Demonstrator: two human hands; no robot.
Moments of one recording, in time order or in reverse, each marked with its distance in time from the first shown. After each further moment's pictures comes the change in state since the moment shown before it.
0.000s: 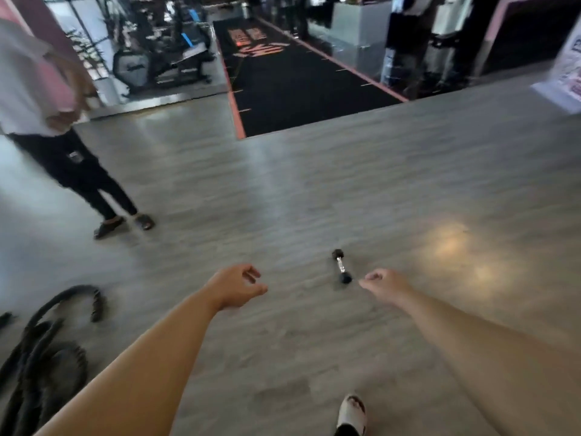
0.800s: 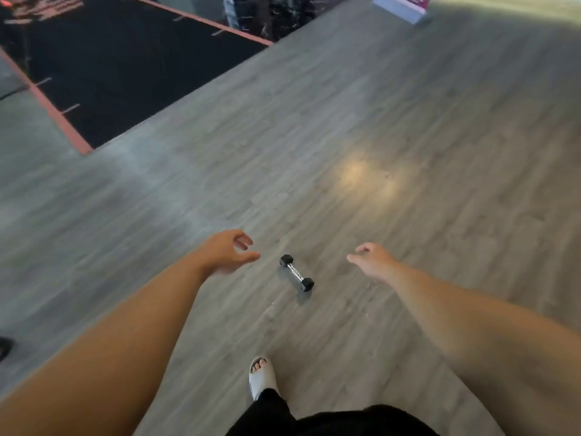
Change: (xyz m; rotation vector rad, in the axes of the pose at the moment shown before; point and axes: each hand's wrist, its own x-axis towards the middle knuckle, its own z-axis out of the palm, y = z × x) left_hand 0.485 0.143 -0.055 0.236 -0.365 0.377; right_hand 0.301 -0.021 -0.063 0.316 0.184 0.457
